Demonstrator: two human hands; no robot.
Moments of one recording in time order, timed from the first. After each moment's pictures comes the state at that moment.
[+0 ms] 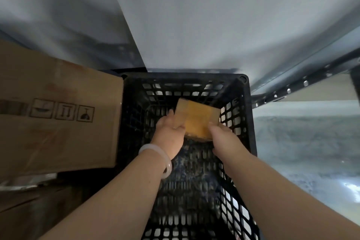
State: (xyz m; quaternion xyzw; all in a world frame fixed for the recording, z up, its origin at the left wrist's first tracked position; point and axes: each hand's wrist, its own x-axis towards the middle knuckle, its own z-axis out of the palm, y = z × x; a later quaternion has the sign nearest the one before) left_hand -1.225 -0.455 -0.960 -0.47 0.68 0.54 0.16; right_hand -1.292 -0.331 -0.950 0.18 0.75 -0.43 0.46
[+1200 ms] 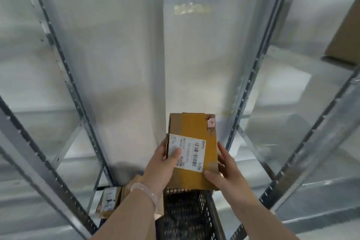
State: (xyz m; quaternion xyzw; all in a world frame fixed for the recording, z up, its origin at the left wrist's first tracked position) left_hand -0.941 -0.395 -0.235 -0.21 0.70 0.68 -0.11; right_hand -0.999 -0.216 -0.246 -0.16 0.71 -0.66 0.20
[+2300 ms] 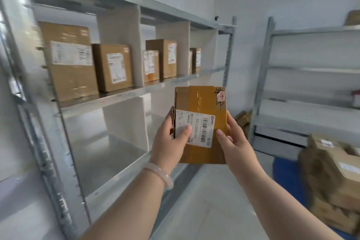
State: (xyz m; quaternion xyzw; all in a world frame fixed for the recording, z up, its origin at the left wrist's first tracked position) left_hand -0.925 0.224 -0.064 0.25 0.74 0.61 -0.10; right_hand -0.863 0.379 -0.077 0.05 0.69 -0.67 -0.25
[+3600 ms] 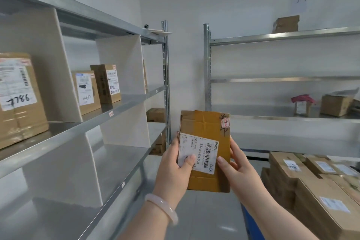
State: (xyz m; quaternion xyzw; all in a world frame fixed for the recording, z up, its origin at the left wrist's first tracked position) left_hand -1.316 0.694 -0.089 0.39 0.74 0.55 0.00; right_hand -1.196 0.814 -0.096 0.21 0.69 -0.60 -0.34
